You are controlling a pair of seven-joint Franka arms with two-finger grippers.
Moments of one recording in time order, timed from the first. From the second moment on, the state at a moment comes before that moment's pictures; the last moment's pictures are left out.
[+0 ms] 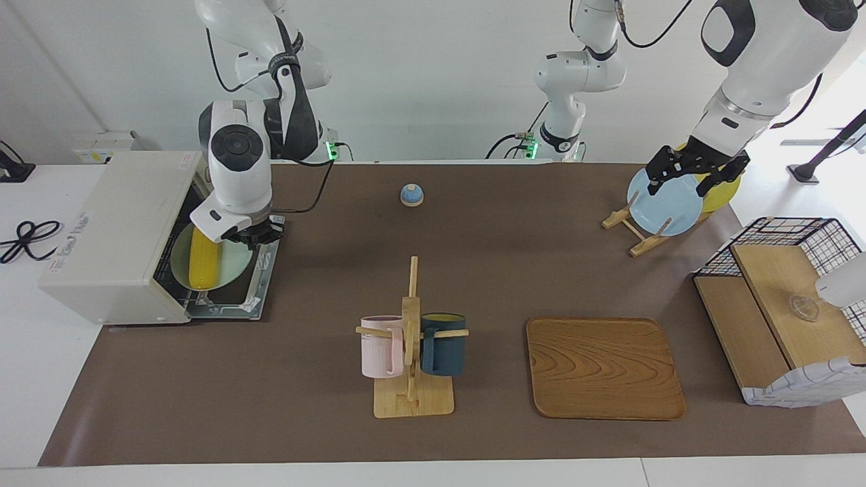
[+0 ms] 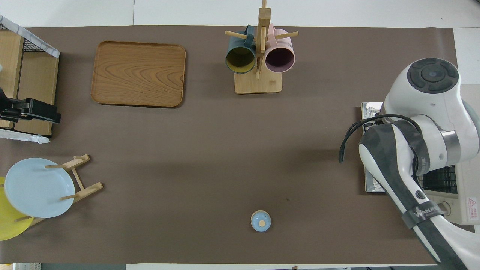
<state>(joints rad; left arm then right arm) -0.05 -0.01 0.00 -1.63 -0.02 1.58 0.06 0.06 0.10 0.05 -1.97 -0.28 1.87 0.16</state>
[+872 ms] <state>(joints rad) -0.05 -0.01 0.00 -1.63 -0.01 1.57 0.06 -0.08 0.05 0.05 -2.12 -0.29 2.02 0.06</state>
